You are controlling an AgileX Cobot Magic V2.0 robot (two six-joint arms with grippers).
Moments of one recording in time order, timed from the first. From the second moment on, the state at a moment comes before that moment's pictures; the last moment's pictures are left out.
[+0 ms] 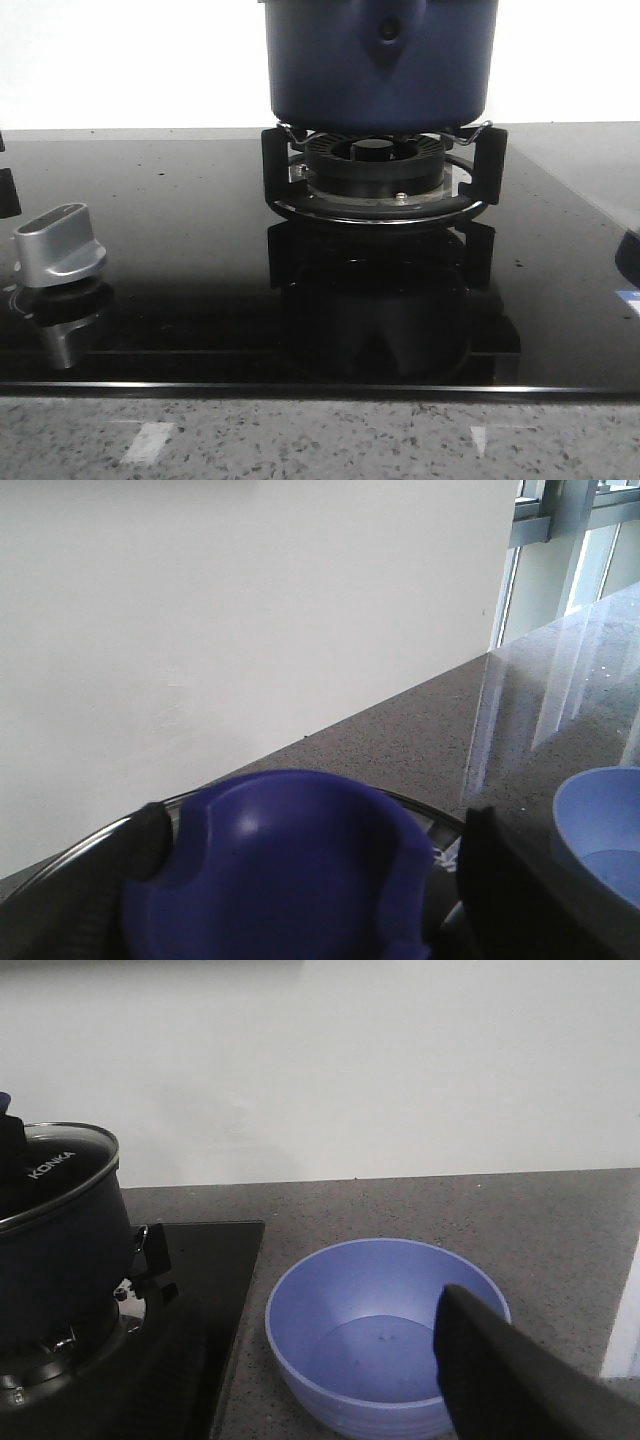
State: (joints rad) left arm -0.72 1.73 -1.28 0.29 -0.29 -0.28; right arm -0.10 0.24 -0.52 0.09 0.43 -0.06
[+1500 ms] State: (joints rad) left arm -0.72 1.73 -1.28 0.28 -0.33 -0.29; right arm -0.10 0.24 -0.52 0.17 0.44 -0.06
